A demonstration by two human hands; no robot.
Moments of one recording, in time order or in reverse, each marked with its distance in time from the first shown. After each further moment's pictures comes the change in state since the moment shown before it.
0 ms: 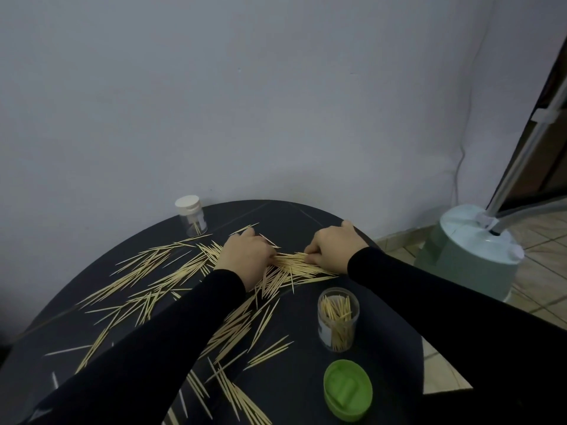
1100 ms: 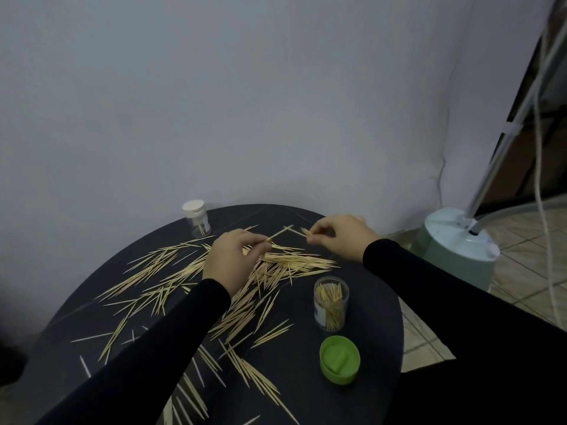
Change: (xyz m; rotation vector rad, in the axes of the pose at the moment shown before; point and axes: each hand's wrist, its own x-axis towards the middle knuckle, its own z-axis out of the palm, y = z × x) left_hand -0.054 0.007 -0.039 -0.829 0.324 -0.342; right_hand -0.048 0.003 -0.032 0.432 0.216 0.062
